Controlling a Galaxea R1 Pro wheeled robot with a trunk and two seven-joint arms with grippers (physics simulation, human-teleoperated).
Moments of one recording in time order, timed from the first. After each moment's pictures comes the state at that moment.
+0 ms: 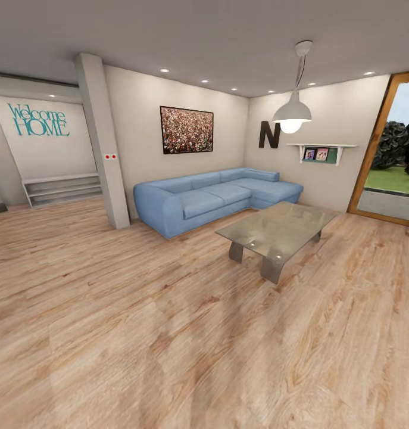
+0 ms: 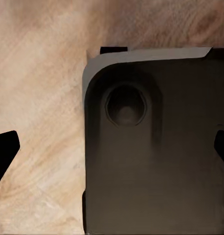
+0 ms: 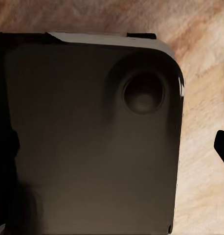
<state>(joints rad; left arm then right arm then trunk) 0.00 0.03 0.01 -0.04 0.00 -0.14 0.00 0.00 0.03 0.00 -0.05 0.00 -0.08 0.00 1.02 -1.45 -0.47</state>
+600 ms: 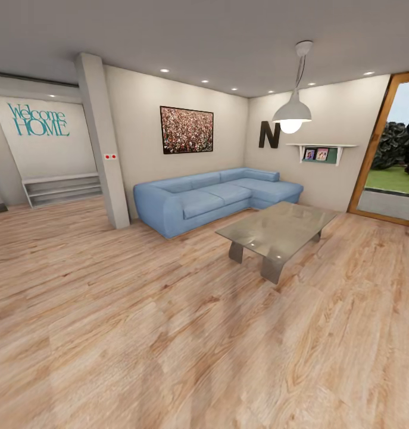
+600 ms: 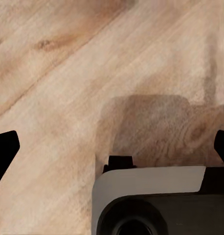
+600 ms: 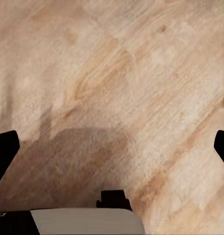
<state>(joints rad) 0.00 0.04 0.01 -0.20 0.00 -0.35 0.00 0.00 0.01 0.00 -0.33 0.00 -0.31 -0.09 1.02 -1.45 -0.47</state>
